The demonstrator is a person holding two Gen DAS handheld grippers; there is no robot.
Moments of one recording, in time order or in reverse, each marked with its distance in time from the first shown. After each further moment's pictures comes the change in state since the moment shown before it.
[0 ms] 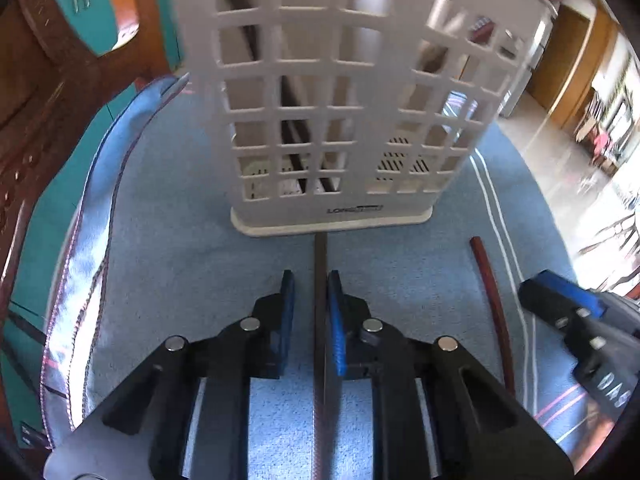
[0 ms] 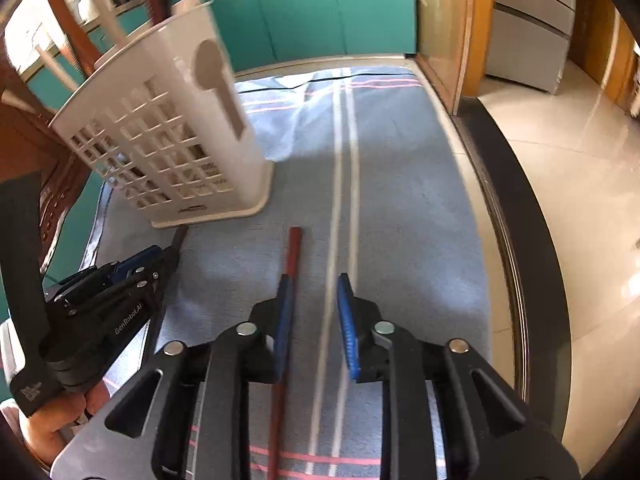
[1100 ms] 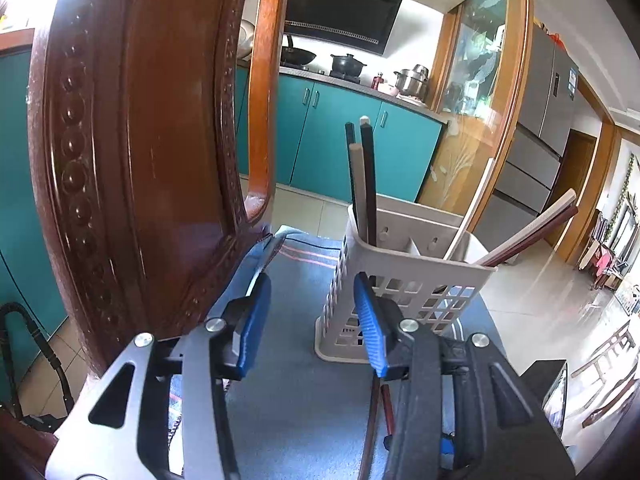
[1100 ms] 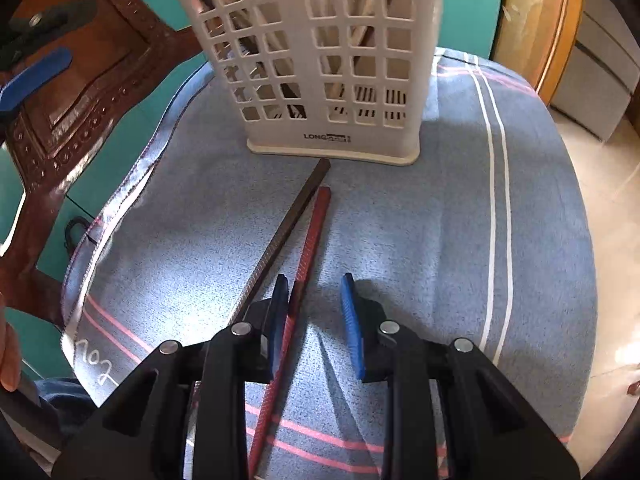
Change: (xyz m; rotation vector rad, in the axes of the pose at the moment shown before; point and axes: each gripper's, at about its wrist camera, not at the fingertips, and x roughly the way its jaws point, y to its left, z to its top) left arm -0.140 0.059 -0.008 -0.202 -0.519 0.037; right arm 0.025 0.088 -0.026 -0.239 0.083 0.070
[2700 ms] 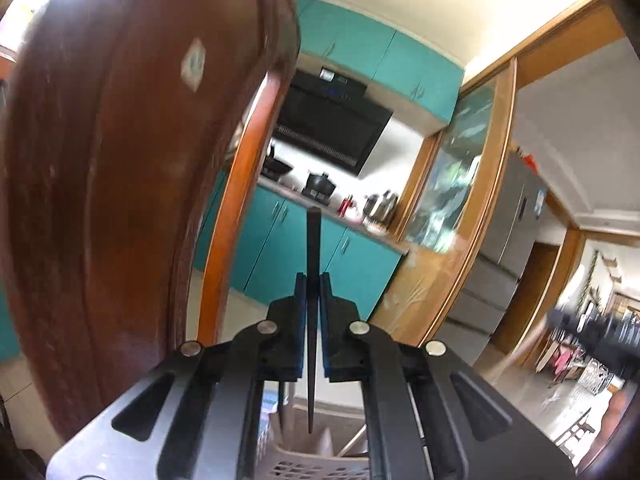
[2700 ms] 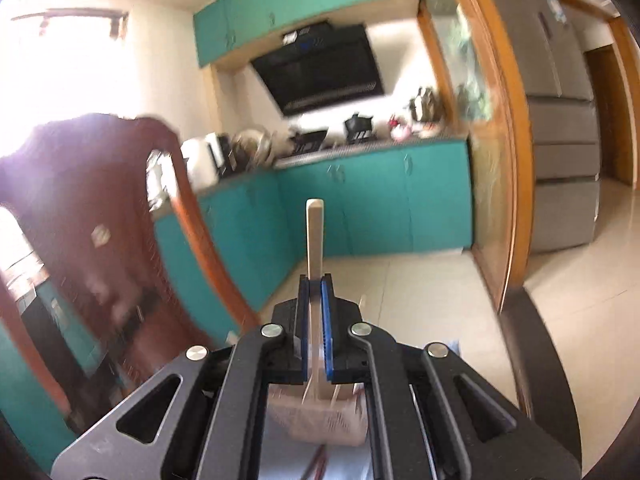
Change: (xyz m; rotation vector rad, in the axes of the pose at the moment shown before) left arm -0.059 -0.014 0.084 -0.169 -0.378 -0.160; right arm -0.285 -0.055 0.113 0.115 -0.787 0.069
